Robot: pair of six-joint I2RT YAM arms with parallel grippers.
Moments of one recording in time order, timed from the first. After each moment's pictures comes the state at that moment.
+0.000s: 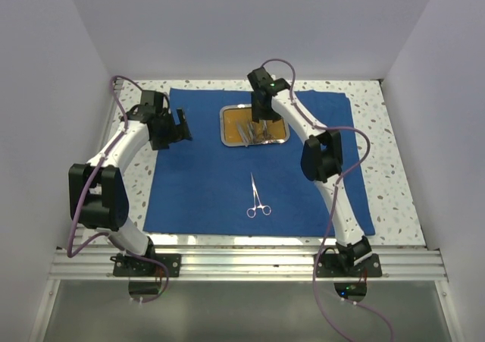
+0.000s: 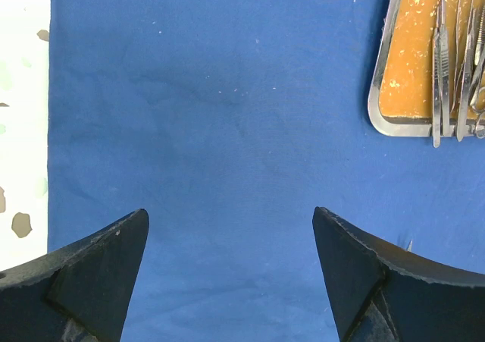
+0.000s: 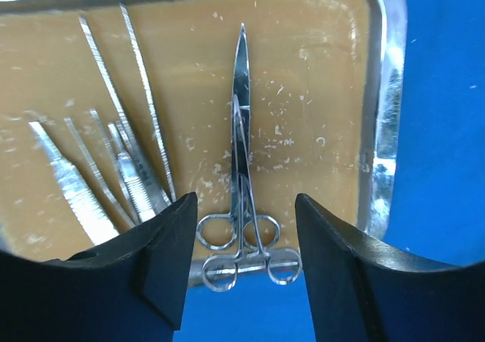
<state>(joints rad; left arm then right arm) -0.09 1.64 1.25 -0.62 0.12 -0.41 0.48 2.53 2.48 -1.04 0.29 0.40</state>
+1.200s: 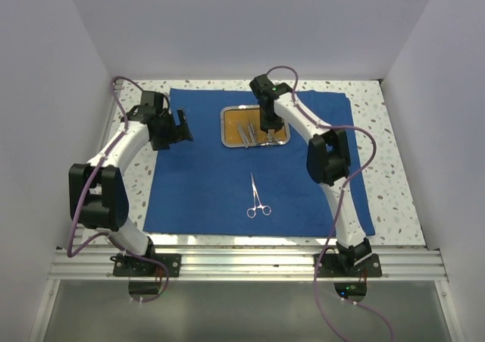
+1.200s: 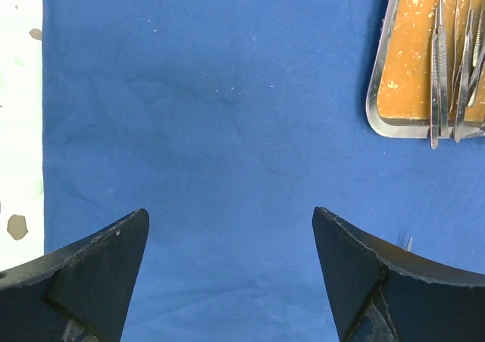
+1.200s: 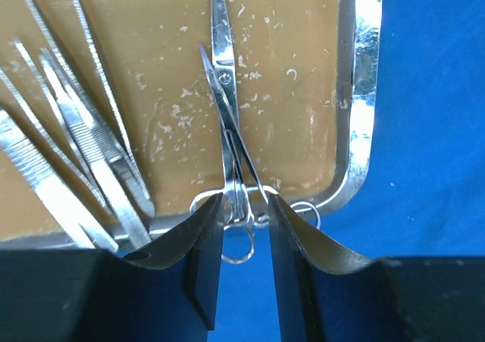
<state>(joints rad) -0.09 1.64 1.24 -0.61 0.13 -0.41 0.49 2.40 2.22 -1.04 0.31 0.46</state>
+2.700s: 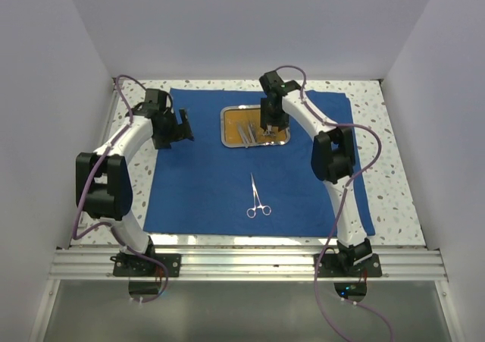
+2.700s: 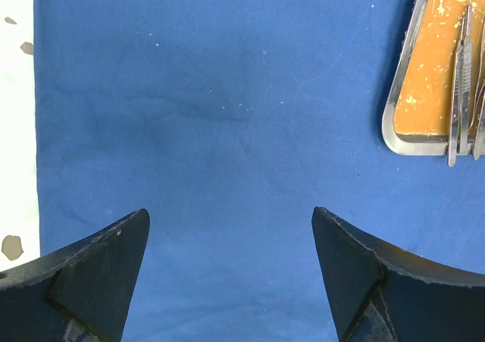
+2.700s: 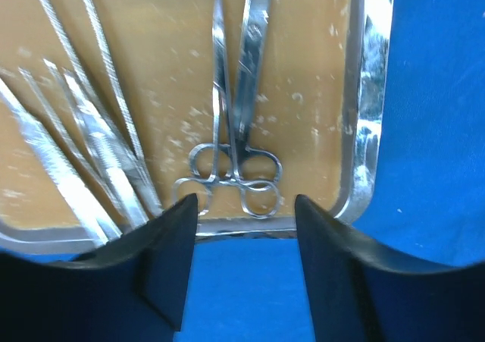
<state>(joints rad) -0.09 1.74 1.31 -0.62 0.12 -0.41 0.43 2.40 2.24 -1.00 0.16 0.43</state>
